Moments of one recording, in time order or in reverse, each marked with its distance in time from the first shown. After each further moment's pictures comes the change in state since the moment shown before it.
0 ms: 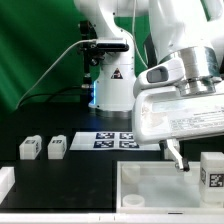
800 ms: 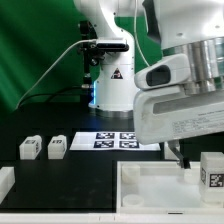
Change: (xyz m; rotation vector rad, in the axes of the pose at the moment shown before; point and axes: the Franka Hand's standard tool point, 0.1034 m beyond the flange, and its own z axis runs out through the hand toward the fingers) arm 0.012 -0.004 -0.002 0.067 -0.548 0.167
